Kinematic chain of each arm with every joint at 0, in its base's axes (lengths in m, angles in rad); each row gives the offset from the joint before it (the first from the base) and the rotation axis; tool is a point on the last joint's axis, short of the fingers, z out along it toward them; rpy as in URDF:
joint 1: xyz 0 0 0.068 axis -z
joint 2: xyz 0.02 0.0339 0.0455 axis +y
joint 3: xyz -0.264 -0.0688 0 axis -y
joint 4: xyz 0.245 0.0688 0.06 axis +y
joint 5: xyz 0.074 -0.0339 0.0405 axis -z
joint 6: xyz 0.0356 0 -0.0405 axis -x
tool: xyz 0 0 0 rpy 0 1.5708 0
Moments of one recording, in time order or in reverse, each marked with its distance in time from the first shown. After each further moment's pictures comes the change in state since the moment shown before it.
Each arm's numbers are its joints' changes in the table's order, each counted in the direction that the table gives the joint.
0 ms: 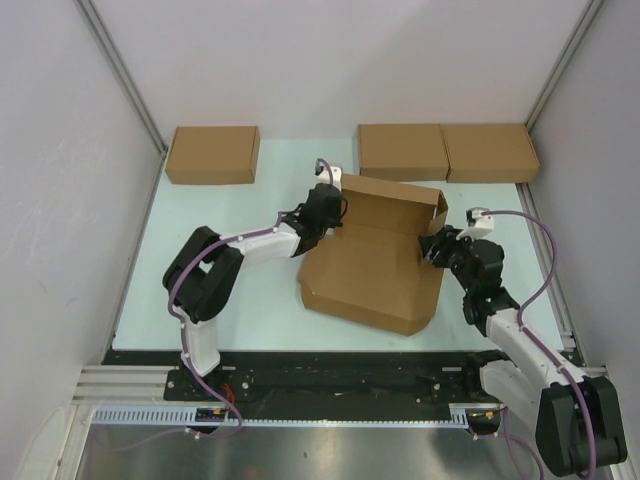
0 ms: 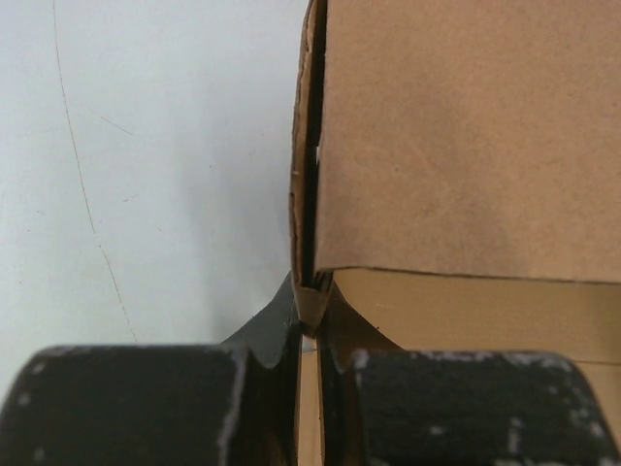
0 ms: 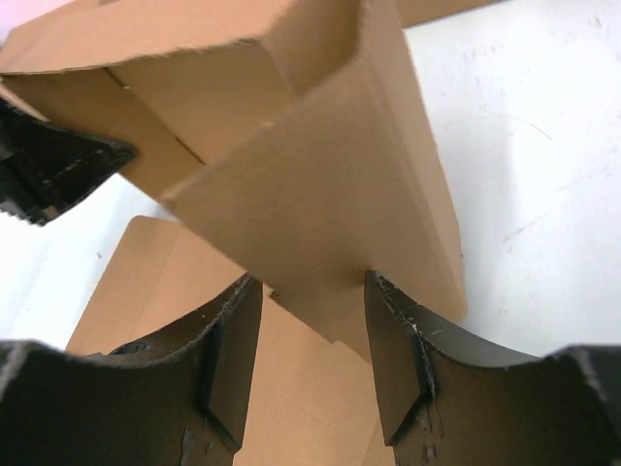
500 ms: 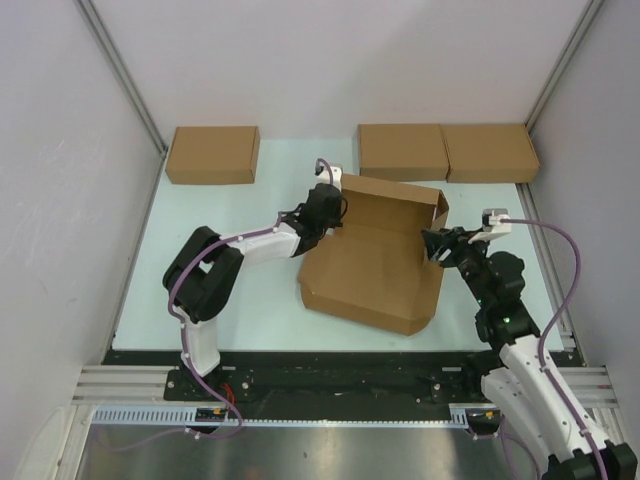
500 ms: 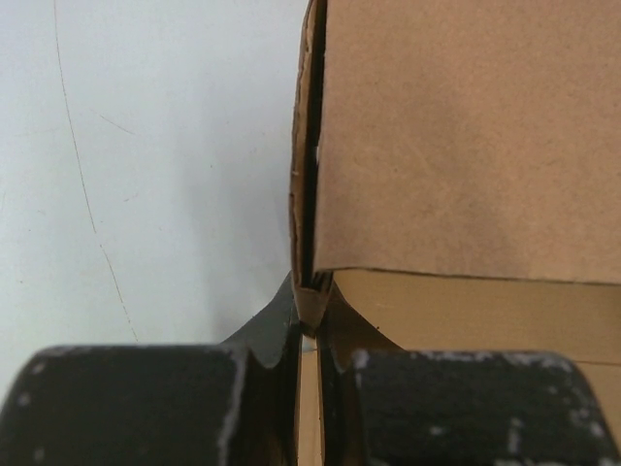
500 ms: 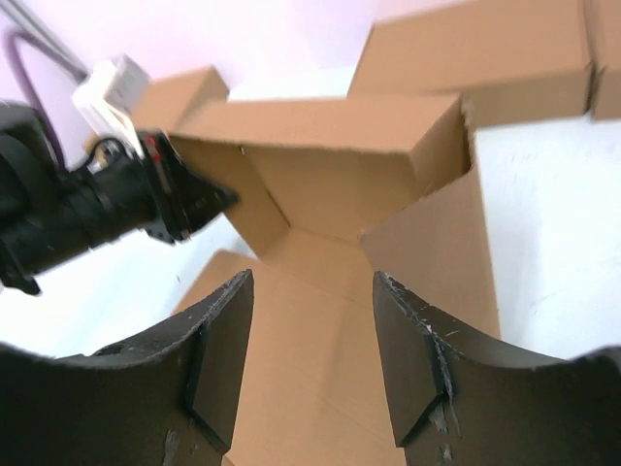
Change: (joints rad) left arm 0.000 0.000 0.001 0.002 -0.002 0.000; right arm -0.055 -0.296 0.061 0.170 -0.010 0.027
